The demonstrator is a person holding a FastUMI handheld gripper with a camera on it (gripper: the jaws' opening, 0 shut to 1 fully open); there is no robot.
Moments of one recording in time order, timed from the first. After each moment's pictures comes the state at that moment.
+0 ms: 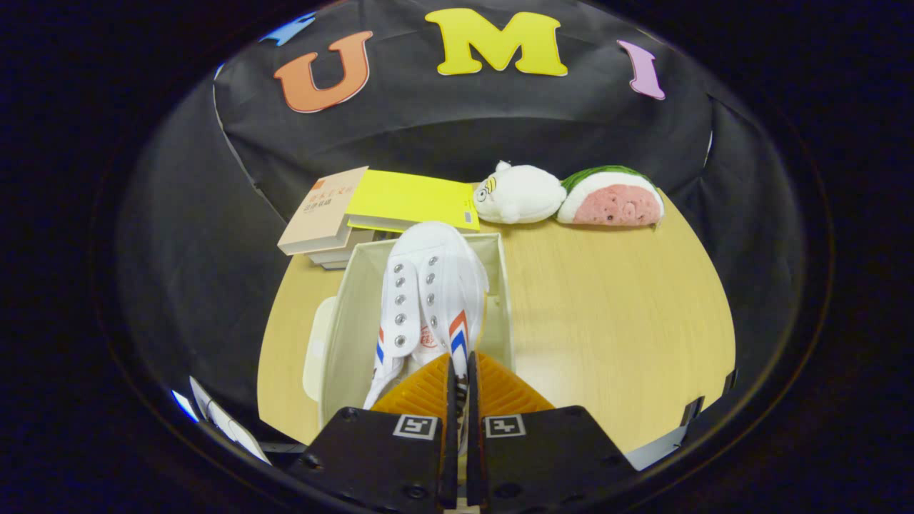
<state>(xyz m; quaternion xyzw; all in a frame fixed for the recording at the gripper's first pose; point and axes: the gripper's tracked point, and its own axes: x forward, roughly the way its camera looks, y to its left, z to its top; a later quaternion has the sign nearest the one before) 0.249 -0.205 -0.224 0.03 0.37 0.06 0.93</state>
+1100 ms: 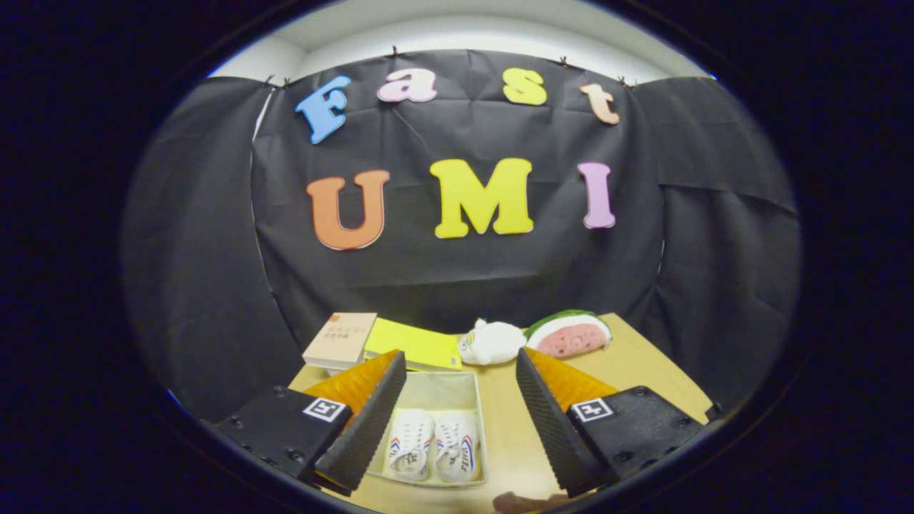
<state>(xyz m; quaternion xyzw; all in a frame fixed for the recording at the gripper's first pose) 0.157 -0.226 -0.075 0.02 0.02 0.01 1.00</state>
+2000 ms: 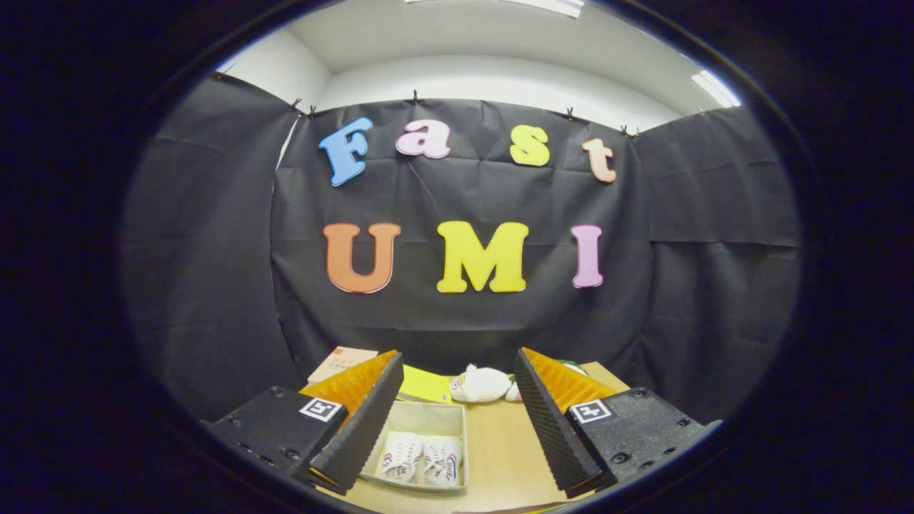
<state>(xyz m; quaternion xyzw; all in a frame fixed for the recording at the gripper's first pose) 0.099 -0.245 -0.025 0.00 -0.06 0.01 1.00</state>
